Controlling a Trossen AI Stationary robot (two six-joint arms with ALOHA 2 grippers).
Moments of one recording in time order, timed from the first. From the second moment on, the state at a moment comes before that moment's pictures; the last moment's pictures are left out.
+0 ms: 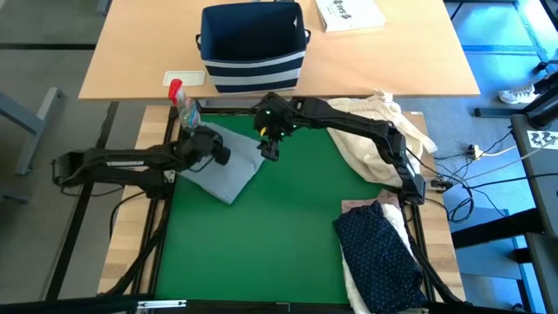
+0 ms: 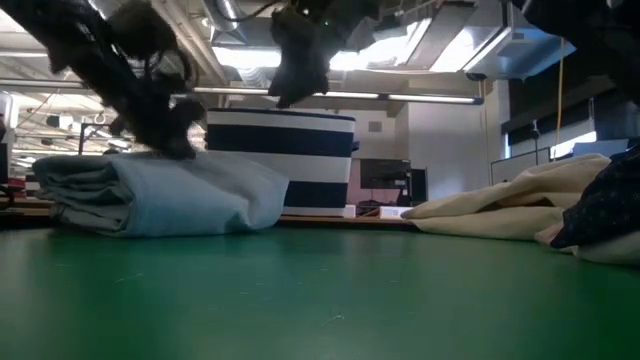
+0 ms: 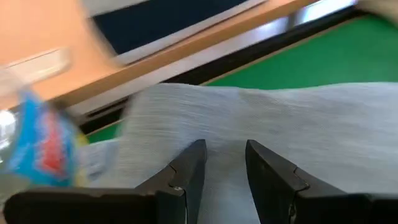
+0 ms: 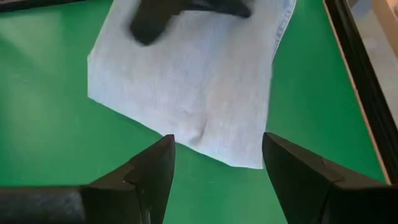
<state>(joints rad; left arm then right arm) 0.32 0.91 0.41 -0.20 -0.67 -0.41 -0.25 2.16 2.23 -0.97 -0.17 -0.09</state>
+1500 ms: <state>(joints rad) 0.12 1.17 0.49 0.22 0.02 -0.11 0.00 2.09 1.84 -0.79 -0.16 0.09</state>
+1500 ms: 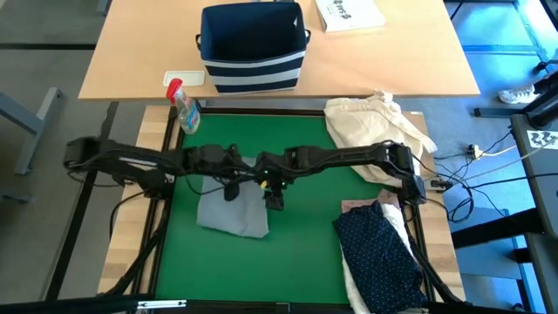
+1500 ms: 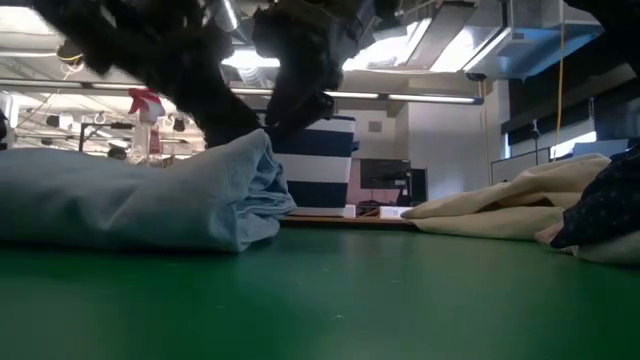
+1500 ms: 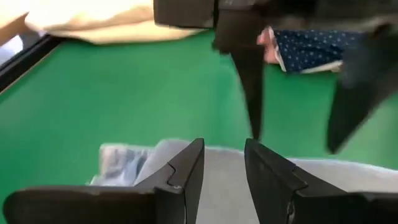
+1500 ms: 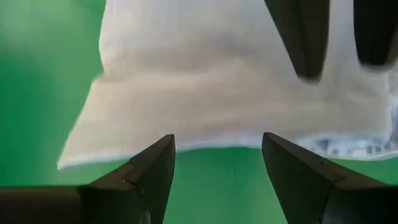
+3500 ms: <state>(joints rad) -0.35 0.89 0.14 -0.14 -0.09 -0.57 0.22 2.14 1.39 -0.21 0.11 0.05</state>
